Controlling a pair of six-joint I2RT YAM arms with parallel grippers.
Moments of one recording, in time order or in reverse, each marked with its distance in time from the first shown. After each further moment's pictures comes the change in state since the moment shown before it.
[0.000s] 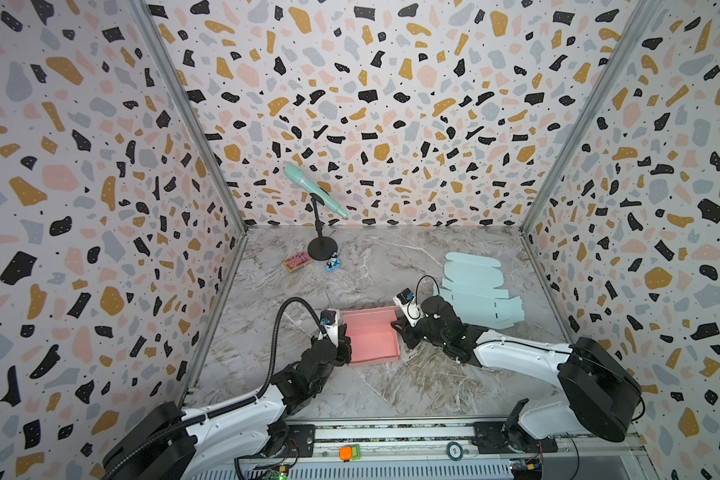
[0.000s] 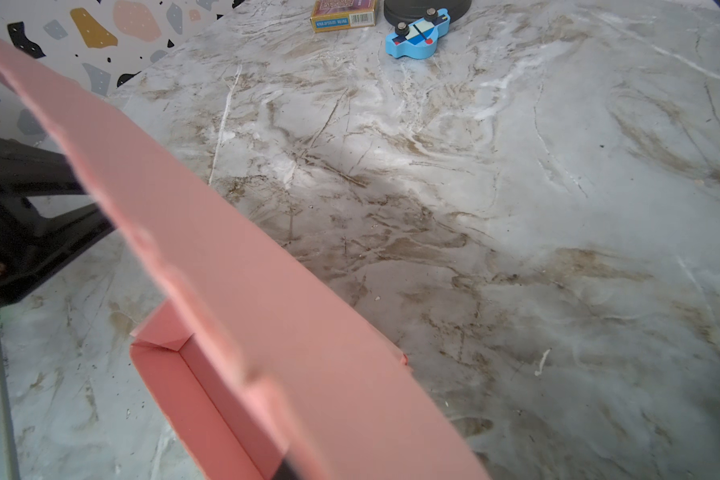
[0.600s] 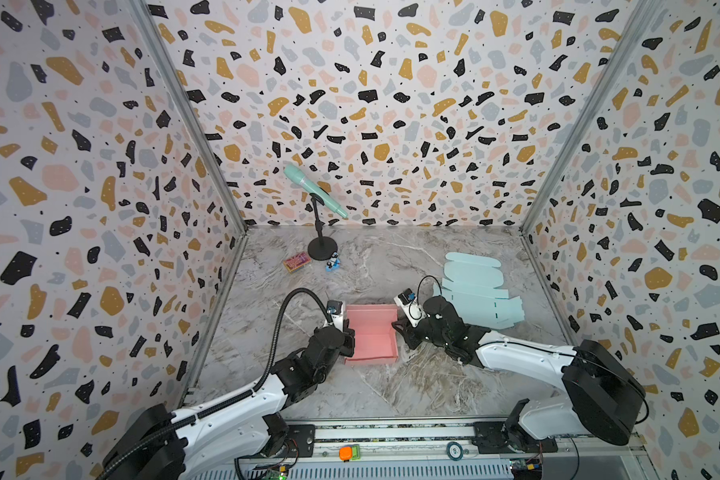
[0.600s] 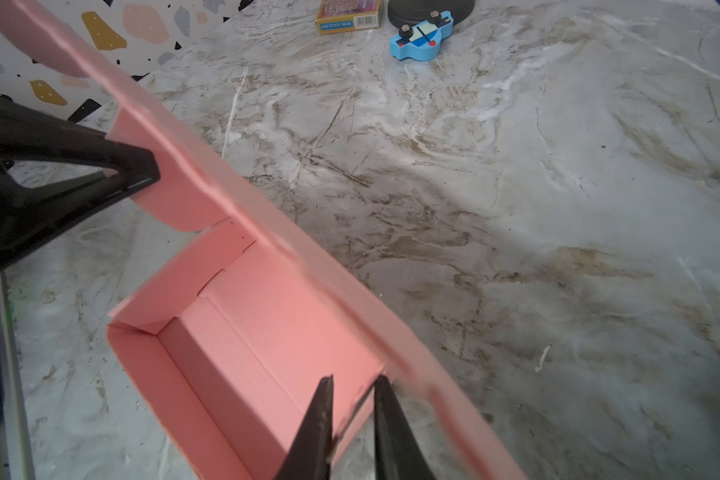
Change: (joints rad) left arm 0.010 0.002 0.170 -0.277 0.027 0.001; right arm -0.005 -0.011 -0.002 -0.008 -0.014 0.000
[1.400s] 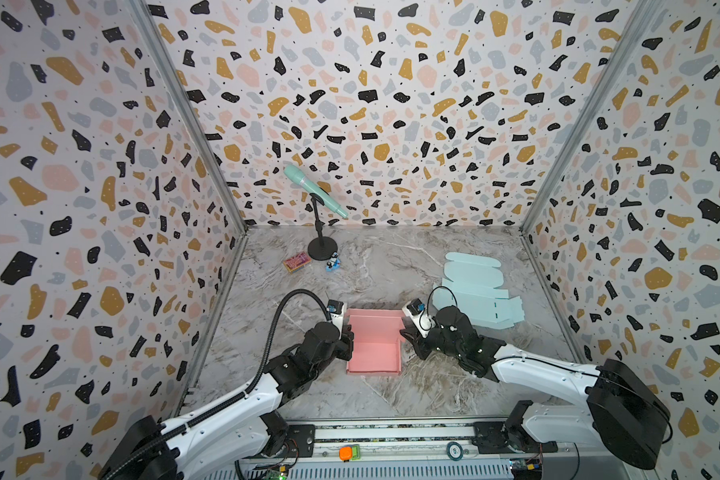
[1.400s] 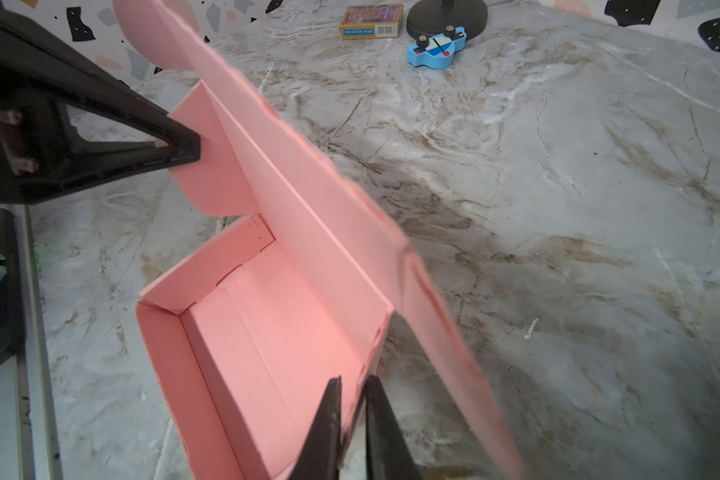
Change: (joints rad) left arm 0.055 -0.048 0.053 -0.172 0.199 -0.005; right arm 0.000 -0.154 -0.129 0.007 -0.016 -0.060
